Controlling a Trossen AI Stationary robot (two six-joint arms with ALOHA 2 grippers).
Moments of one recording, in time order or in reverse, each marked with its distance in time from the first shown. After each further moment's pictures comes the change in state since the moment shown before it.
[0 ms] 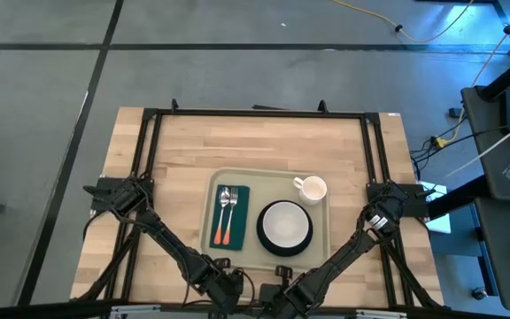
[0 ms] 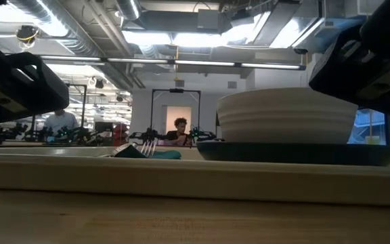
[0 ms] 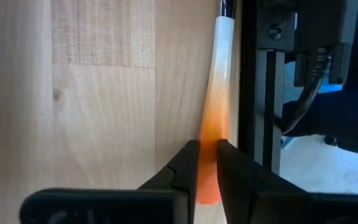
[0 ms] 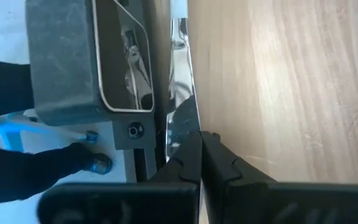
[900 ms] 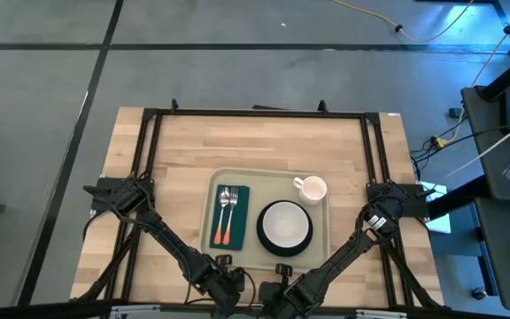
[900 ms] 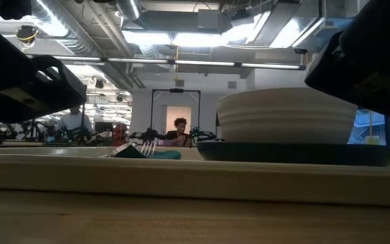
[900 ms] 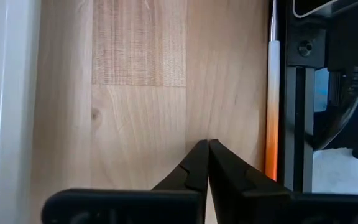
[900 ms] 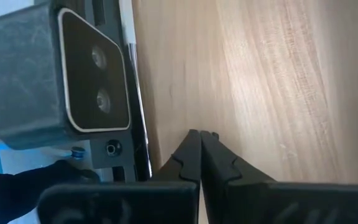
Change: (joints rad) left arm 0.022 0.003 0.000 -0.006 -0.102 0.039; right arm -0.020 0.006 0.002 -0.020 0.111 0.022
